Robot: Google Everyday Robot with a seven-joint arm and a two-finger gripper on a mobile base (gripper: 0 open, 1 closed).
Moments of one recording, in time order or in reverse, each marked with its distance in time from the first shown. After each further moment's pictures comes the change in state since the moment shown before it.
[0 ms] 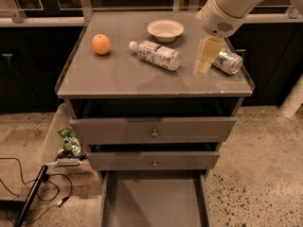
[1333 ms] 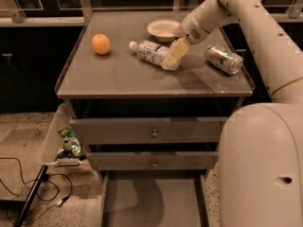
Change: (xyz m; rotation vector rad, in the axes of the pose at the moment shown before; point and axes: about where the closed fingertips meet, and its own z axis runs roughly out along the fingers) arm -0.037 -0.069 0.127 -0.193 -0.373 0.255
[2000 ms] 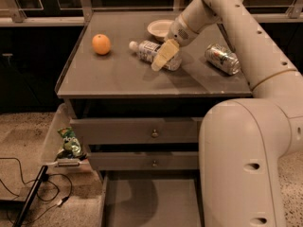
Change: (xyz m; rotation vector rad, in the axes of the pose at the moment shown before) arm -0.012 0.014 0.032 -0.099 0.057 0.089
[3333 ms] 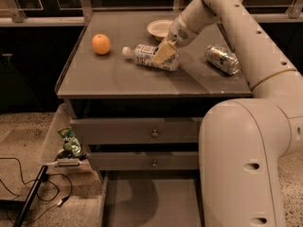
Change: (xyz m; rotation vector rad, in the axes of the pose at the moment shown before) arm -0.001 0.001 0.002 -0.004 0.005 0.005
